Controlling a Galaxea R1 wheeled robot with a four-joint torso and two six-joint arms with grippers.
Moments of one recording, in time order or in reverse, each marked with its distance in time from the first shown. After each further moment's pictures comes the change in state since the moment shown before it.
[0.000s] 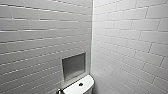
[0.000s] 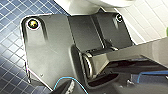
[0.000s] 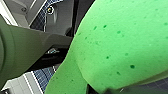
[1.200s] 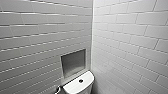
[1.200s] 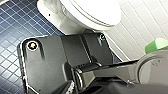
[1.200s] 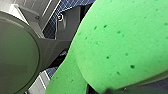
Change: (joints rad) left arm -0.129 -0.405 0.577 -0.018 -0.004 -0.007; right arm 0.023 -0.241 0.352 0.022 0.062 0.003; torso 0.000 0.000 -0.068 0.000
